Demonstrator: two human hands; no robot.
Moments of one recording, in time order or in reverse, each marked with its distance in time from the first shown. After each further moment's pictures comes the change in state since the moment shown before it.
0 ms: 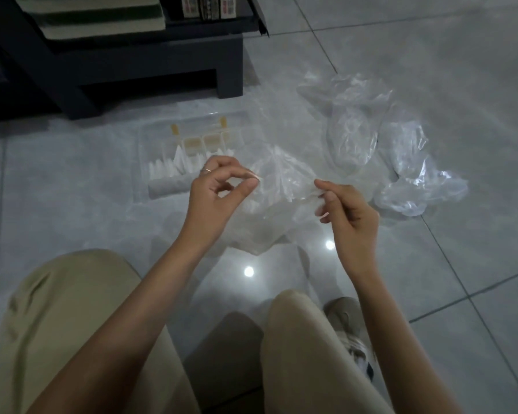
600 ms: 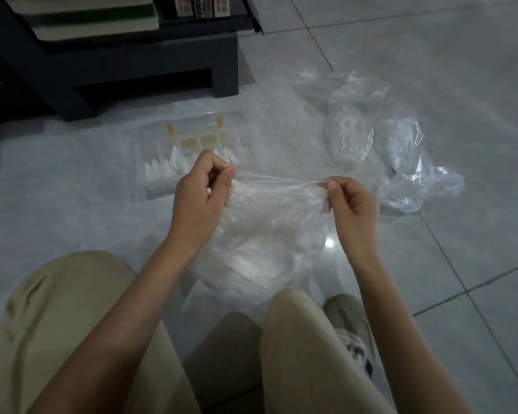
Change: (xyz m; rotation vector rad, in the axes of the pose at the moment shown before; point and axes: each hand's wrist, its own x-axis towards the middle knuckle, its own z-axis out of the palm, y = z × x) left_hand -0.001 0.001 -0.009 0.234 0.054 0.127; right_hand 0.015 0.002 -0.003 -0.054 0.061 0.175
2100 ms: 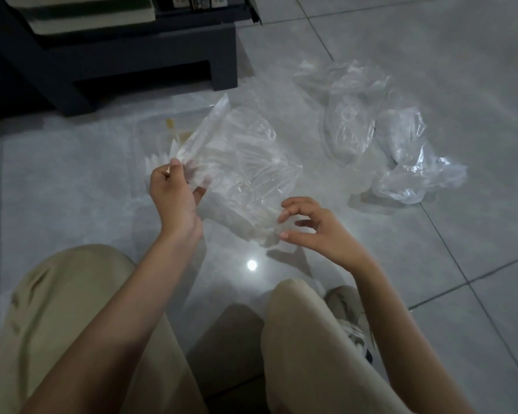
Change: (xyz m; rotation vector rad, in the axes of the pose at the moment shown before) left_hand 0.011 -0.020 0.007 -0.585 0.623 -0.704; right_hand -0.016 0.015 0.000 -0.086 -0.710 0.113
